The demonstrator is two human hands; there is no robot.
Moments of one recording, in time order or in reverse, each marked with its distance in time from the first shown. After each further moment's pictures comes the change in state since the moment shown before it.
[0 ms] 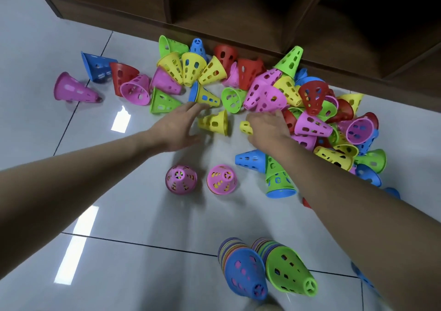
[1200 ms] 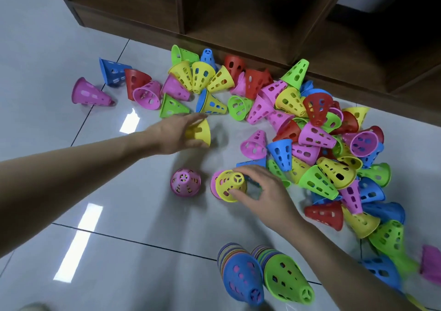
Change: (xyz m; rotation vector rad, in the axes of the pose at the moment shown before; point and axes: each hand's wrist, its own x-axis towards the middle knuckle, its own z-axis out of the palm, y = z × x) left_hand -0.016 -0.009 -0.018 0.002 -0.078 -0.072; right_hand -0.142 -0.041 0.009 1.103 0.244 -0.158
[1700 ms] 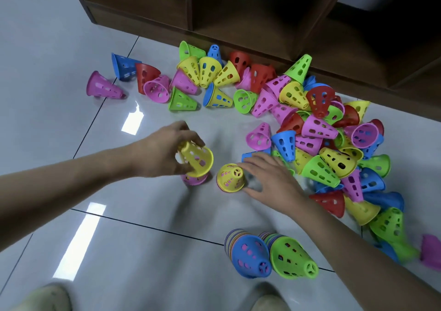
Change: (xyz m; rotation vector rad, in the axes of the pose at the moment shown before) left_hand -0.099 0.033 -0.023 -0.065 0.004 0.105; right_hand 0.002 0.029 -0.001 -0.573 -0.170 -0.254
